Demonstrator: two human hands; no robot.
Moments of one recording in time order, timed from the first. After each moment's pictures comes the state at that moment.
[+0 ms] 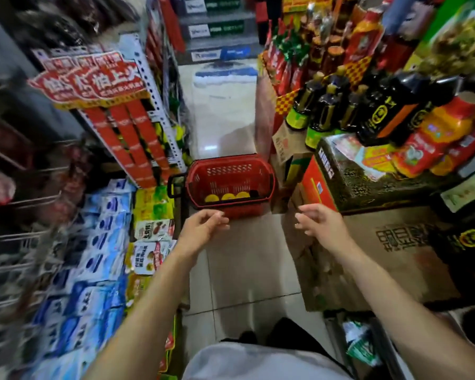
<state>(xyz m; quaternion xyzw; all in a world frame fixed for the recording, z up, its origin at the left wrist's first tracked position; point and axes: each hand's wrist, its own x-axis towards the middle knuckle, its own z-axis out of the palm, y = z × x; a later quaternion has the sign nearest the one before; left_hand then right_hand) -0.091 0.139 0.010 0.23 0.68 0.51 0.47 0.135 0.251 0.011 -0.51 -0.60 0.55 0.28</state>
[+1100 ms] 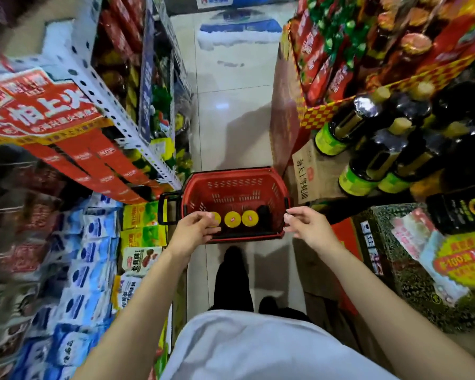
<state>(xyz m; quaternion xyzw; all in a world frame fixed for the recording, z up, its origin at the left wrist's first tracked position) -0.243 0.426 -0.051 0.09 0.74 0.44 0.50 -0.028 0.551 -0.069 -0.55 -0.54 0.63 0.13</state>
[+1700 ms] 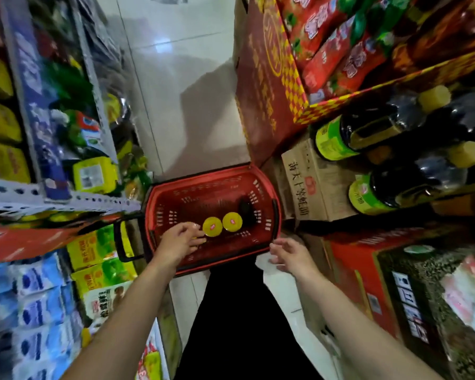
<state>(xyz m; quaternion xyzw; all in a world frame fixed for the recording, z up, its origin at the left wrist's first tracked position) -0.349 0.583 -0.178 0.05 0.74 0.29 0.61 -0.109 0.633 -0.187 -0.69 -0.28 0.66 0.02</state>
